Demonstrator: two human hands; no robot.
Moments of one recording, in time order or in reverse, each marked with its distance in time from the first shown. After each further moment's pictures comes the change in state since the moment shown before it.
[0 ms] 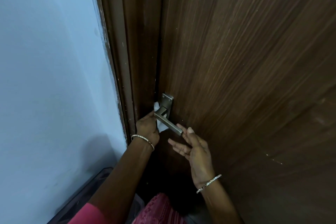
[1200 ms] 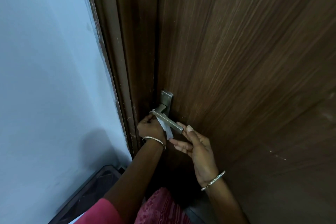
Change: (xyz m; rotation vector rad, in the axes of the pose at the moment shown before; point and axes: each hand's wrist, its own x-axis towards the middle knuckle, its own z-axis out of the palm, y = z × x) left_hand 0.022 -0.034 -0.010 0.448 0.364 0.244; right_hand 0.003 0.001 -0.003 -0.102 -0.011 -0.030
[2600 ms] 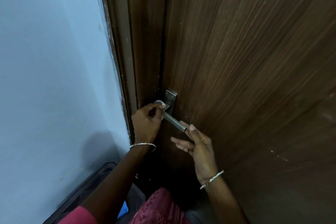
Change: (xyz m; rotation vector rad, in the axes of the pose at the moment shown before) left_hand -0.038 0.040 -0.046 0.354 -0.058 0.912; right_hand -0.003 0.001 0.003 0.044 -0.005 -0.008
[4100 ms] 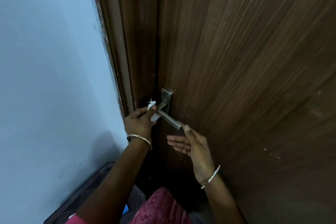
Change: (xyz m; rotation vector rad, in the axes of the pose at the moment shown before) left_hand -0.008 0.010 0.001 -0.544 0.130 -0.665; right_hand -0.004 -0.005 -0.011 -0.064 -0.107 0.045
